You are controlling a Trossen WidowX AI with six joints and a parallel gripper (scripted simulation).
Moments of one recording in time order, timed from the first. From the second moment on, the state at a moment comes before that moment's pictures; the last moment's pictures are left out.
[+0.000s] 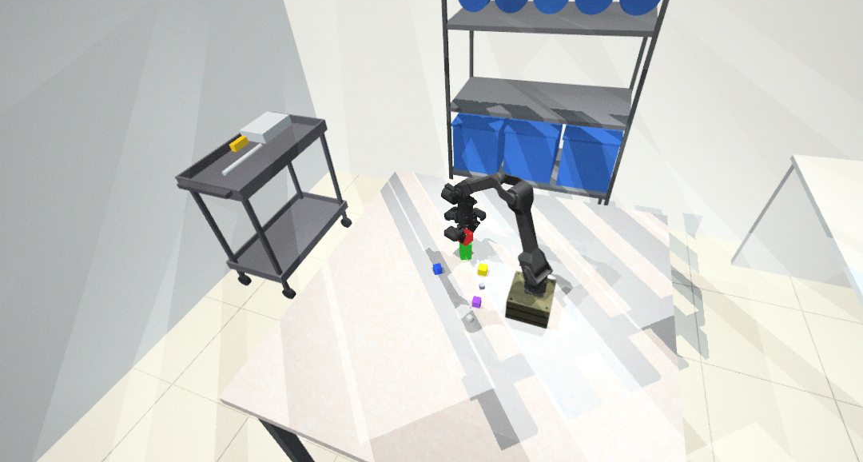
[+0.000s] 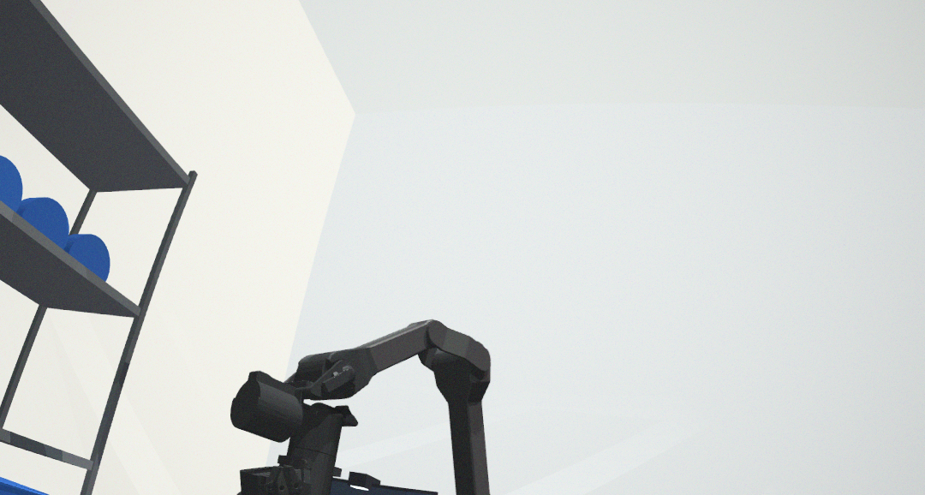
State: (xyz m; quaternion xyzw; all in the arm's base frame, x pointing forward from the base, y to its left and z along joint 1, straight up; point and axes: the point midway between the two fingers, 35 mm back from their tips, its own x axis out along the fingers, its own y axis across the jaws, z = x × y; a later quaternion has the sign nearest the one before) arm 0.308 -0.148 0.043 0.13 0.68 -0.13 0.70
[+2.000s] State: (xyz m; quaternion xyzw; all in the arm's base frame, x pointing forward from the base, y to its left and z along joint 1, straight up) arm 0.308 -0.148 0.042 0.13 0.69 -0.13 0.70
